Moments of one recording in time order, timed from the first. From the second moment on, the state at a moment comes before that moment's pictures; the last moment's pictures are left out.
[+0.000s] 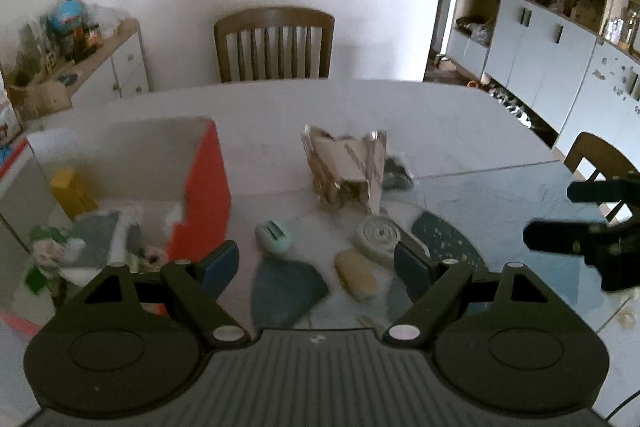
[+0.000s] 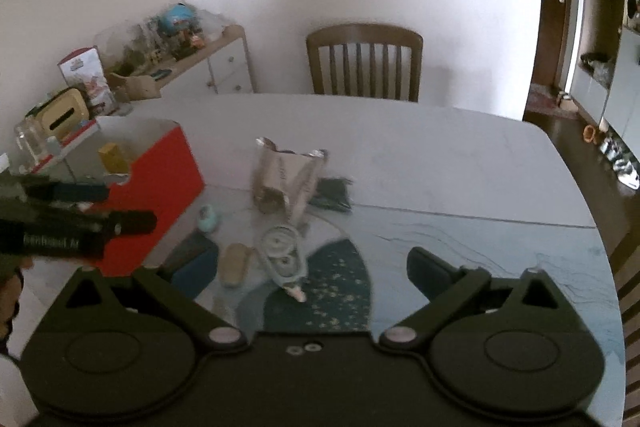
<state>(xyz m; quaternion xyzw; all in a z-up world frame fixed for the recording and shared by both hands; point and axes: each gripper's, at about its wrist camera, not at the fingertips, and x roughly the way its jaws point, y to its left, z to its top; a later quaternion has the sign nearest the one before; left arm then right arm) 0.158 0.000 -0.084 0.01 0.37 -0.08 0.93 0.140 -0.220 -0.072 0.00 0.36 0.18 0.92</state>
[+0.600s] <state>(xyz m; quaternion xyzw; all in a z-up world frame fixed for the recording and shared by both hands) 0.179 -0.035 -0.152 0.01 0.38 -0.01 0.92 0.206 -0.203 -0.126 -0.02 0.42 0.23 0.88</state>
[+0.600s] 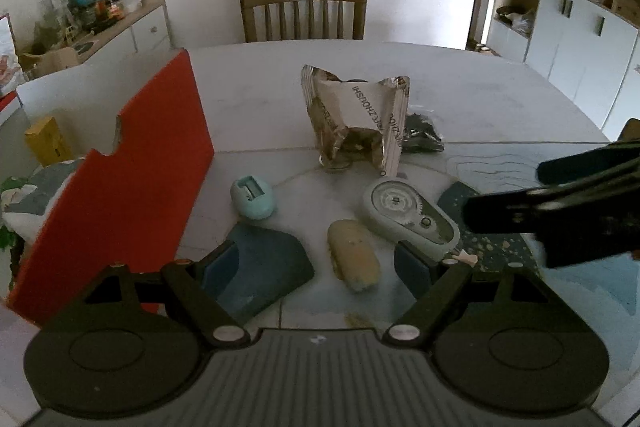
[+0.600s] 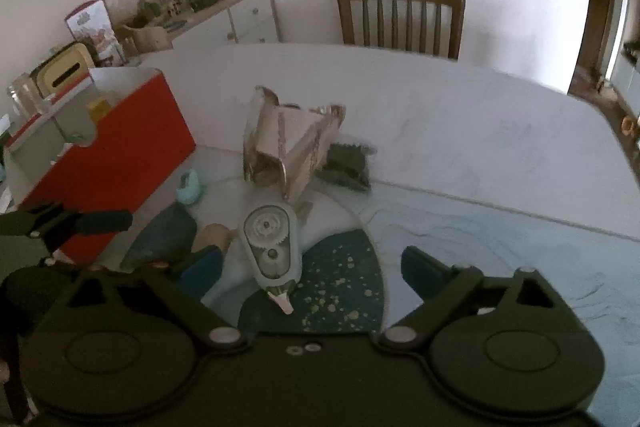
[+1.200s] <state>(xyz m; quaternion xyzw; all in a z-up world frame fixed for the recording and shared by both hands) 0.186 -0.043 -0.176 -0.01 0.38 0.03 0.92 0.239 -0.159 -0.162 -0.01 0.46 0.22 0.86</state>
